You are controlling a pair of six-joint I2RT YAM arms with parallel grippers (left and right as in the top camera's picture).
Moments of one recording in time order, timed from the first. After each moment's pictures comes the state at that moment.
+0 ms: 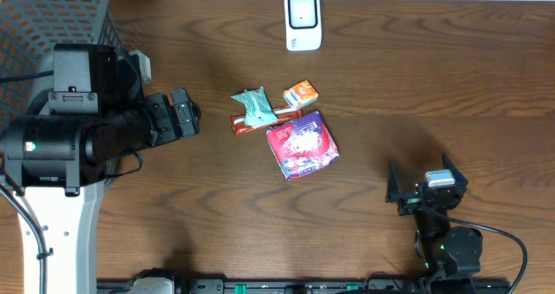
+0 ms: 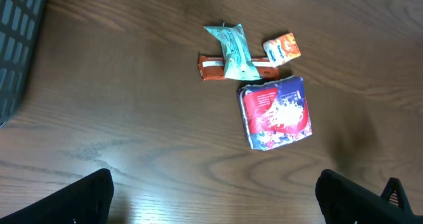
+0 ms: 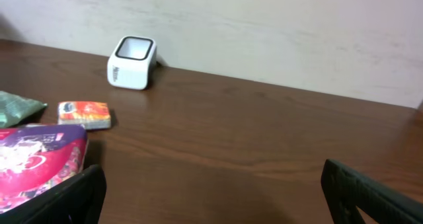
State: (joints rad) left arm -0.04 1.29 1.68 -1.44 0.23 -0.33; right arm 0.09 0.02 0.01 -0.05 -0.02 -0.12
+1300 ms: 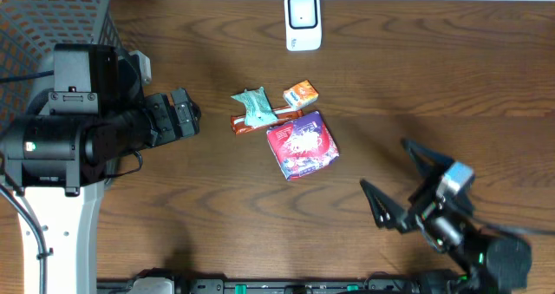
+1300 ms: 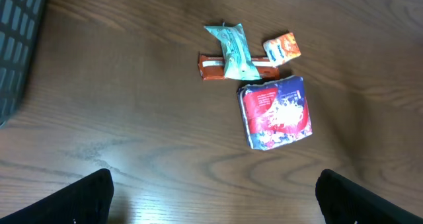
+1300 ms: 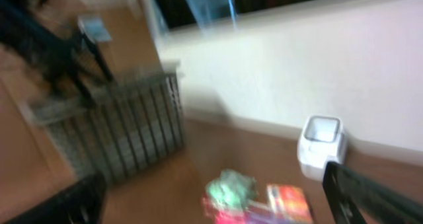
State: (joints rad) left arm -0.04 1.29 1.68 -1.44 0.23 -0.33; right arm 0.09 0.31 0.44 -0.03 -0.66 0.27
